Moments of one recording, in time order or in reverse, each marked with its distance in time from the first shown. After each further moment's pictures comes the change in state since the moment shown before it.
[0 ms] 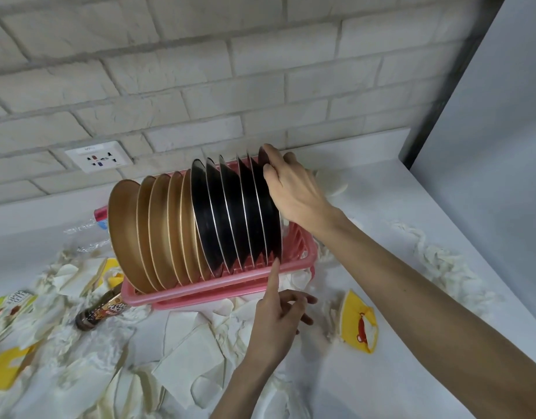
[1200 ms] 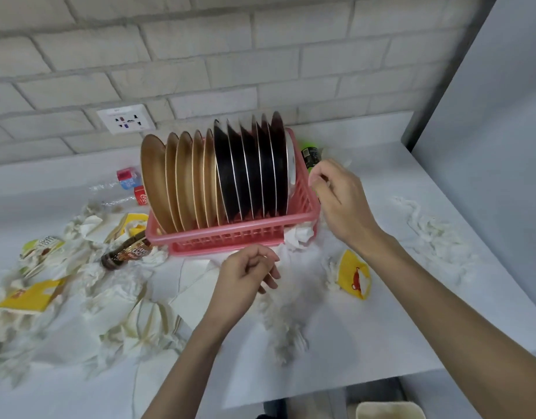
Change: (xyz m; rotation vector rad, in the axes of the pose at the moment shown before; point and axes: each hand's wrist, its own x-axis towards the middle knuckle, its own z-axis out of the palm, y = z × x) left_hand -0.062 0.012 -0.056 0.055 0.074 0.043; right_hand -0.128 0.006 -0.035 0.390 0.137 -0.133
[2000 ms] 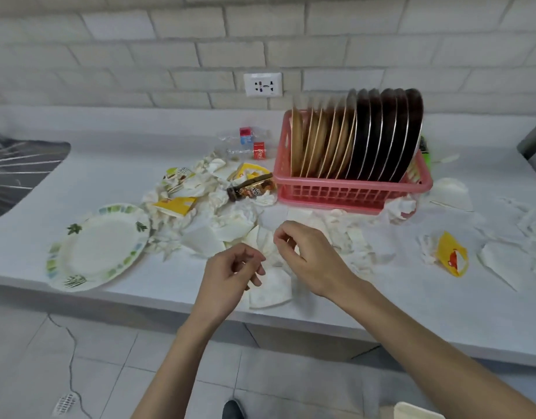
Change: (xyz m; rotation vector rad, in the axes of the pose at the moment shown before) left_hand -0.189 -0.063 -0.147 0.081 0.357 0.001; right_hand -0.159 -0.160 0.160 0.114 -0.544 -0.089
